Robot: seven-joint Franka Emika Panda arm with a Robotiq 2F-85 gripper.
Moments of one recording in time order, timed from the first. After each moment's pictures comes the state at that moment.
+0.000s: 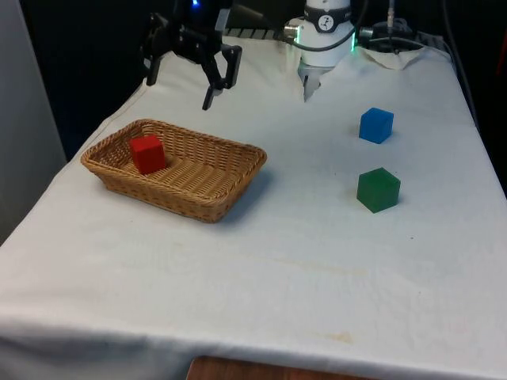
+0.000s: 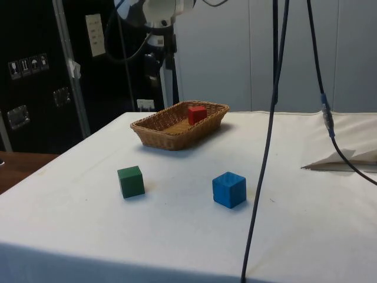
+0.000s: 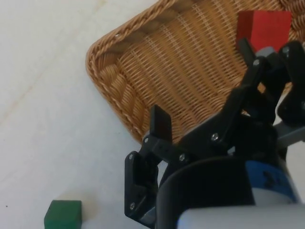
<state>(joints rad) 0.94 1.01 -1.38 -1.92 0.97 2.30 -0.70</state>
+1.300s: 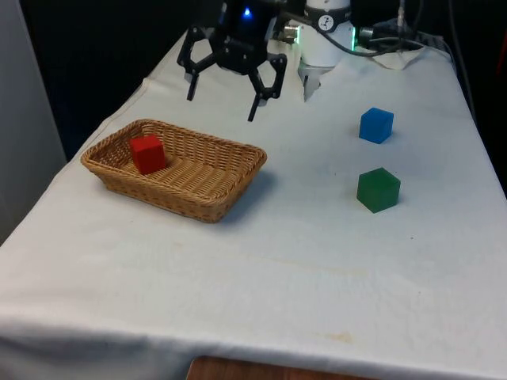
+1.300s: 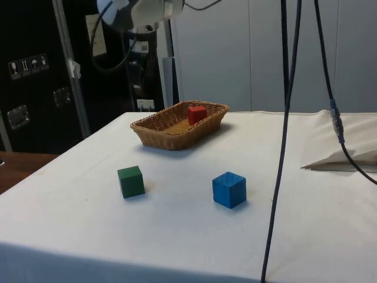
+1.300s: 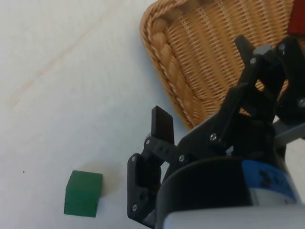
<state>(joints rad) 1.02 1.01 -1.36 -1.89 0.96 2.31 -0.75</state>
